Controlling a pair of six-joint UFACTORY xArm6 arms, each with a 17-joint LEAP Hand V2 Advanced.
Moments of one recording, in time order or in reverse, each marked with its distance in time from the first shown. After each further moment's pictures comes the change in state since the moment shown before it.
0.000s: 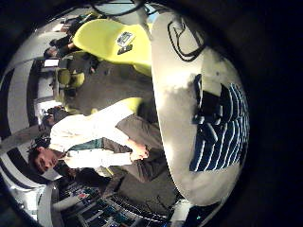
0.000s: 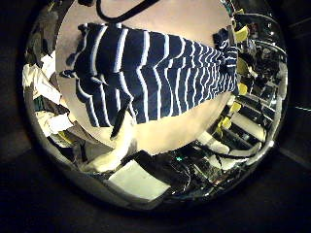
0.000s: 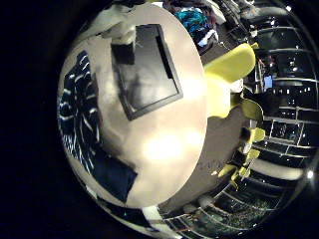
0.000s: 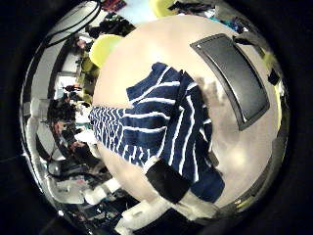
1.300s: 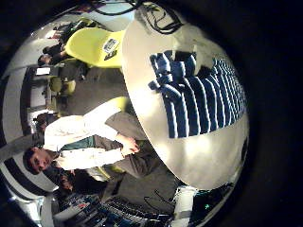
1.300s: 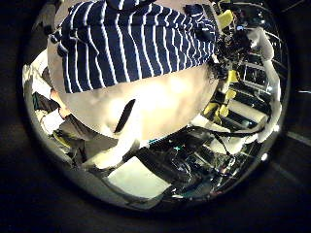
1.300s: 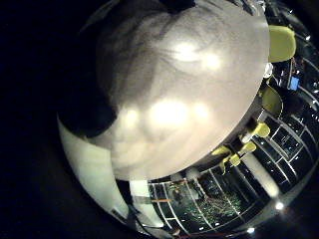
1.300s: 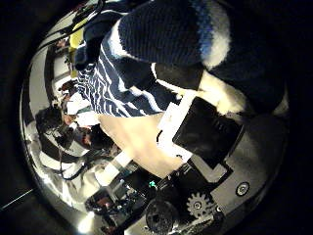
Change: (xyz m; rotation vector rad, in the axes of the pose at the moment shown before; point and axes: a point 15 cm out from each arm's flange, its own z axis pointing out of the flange) left arm 0.048 0.078 0.006 -0.019 0.070 0.113; right arm -0.009 0.126 0.128 -0.490 -0.103 -0.039
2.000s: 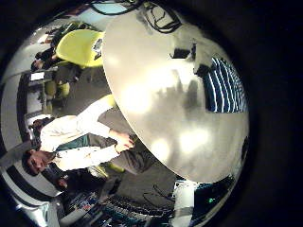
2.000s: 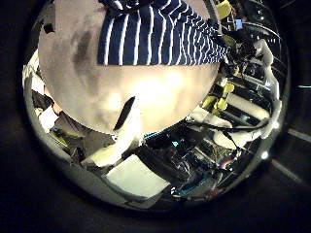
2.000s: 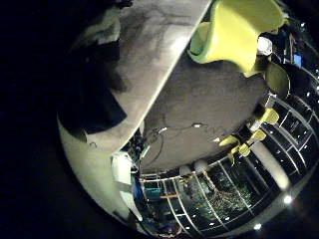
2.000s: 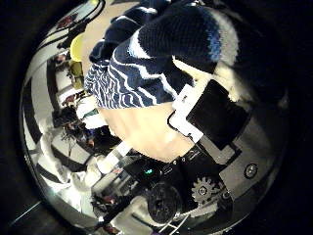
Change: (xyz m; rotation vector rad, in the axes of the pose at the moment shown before) left arm 0.037 0.028 0.027 -0.037 0.036 0.046; right arm 0.127 0.110 -0.031 0.057 -0.055 0.134
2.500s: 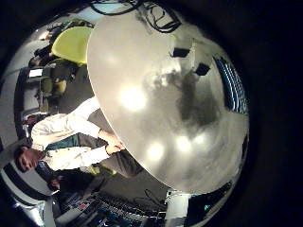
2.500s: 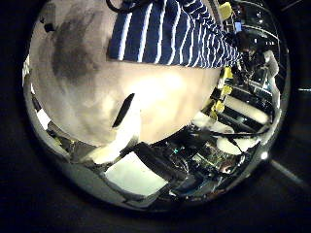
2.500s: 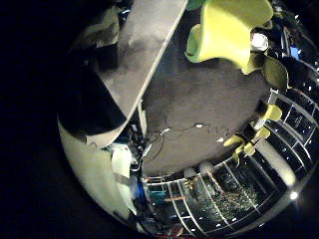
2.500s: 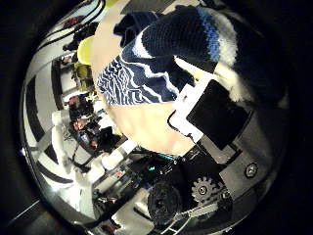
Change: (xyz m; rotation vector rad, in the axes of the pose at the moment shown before) left arm 0.010 -0.014 0.032 0.024 0.029 -0.022; right arm -0.029 0.028 -0.045 0.050 -0.020 -0.046
